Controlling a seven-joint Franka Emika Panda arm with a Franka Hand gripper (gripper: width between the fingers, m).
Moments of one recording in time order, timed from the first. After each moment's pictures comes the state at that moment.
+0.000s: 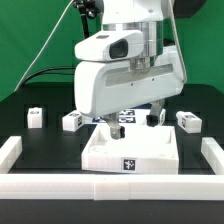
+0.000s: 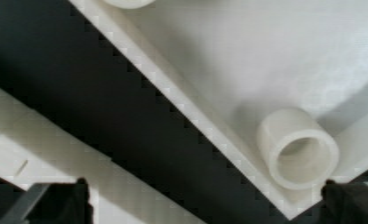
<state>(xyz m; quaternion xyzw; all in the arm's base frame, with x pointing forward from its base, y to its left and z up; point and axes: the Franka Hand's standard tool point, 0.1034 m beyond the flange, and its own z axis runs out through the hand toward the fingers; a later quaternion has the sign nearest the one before) 0.594 0.010 0.075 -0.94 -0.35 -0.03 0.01</state>
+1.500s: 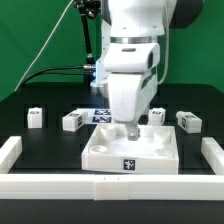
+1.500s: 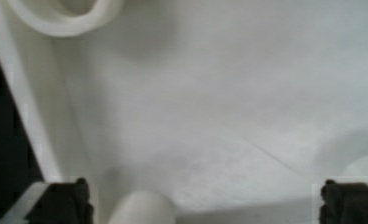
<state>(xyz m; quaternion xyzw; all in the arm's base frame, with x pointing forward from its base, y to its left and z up) 0.529 0.028 0.051 -0.79 -0.61 -0.01 0.01</state>
